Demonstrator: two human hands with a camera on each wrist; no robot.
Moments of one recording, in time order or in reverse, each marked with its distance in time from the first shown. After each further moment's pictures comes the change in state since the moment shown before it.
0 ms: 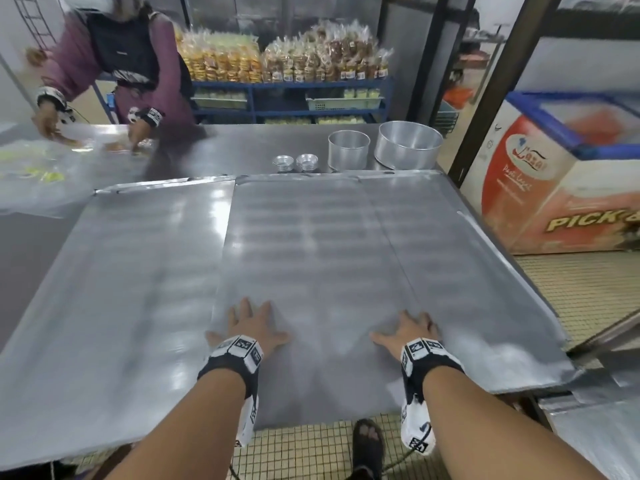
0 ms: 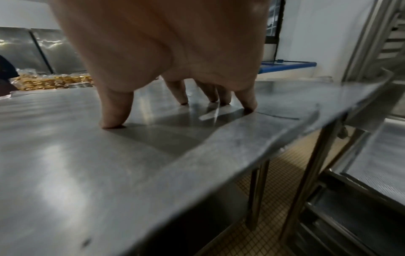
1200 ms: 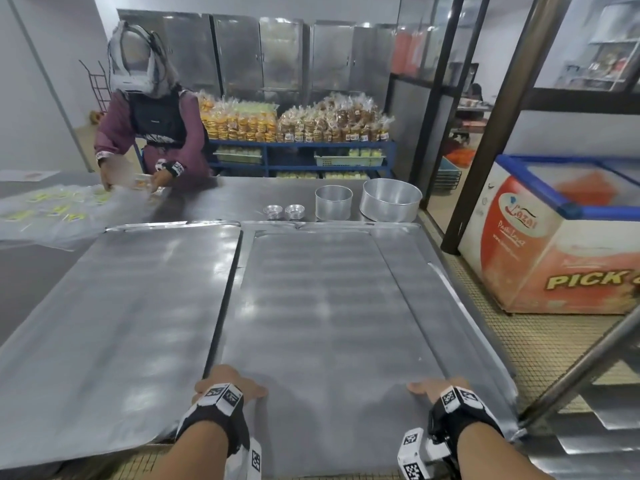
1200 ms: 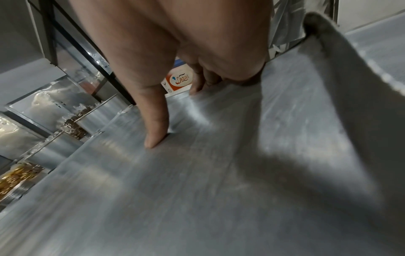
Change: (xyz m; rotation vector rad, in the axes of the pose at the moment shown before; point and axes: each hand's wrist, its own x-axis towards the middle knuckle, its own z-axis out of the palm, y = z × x) left_hand -0.045 0.076 0.032 -0.374 -0.002 -0.491; right_hand 0.041 0.144 -0.090 0.680 -0.112 0.342
